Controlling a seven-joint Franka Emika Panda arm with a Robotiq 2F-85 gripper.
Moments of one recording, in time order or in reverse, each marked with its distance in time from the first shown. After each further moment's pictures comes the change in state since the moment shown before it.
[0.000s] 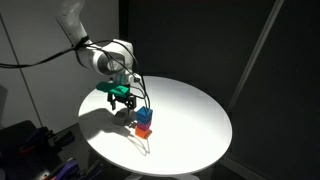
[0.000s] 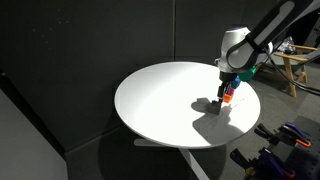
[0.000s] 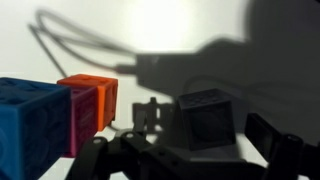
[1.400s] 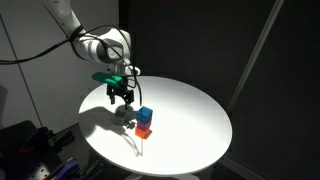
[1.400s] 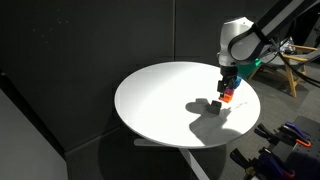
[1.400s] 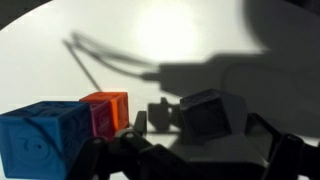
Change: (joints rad) arm 0.043 -0.094 -0.018 0.002 -0.075 -0.139 0.237
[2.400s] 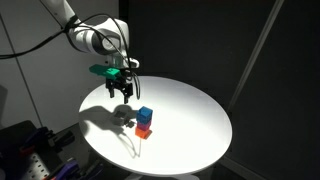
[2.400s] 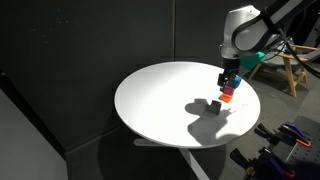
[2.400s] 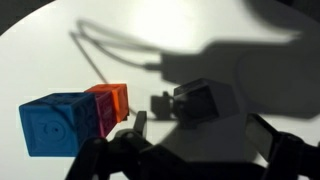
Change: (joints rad) arm -0.001 -0.096 0.011 -0.026 0.039 -0.026 0.000
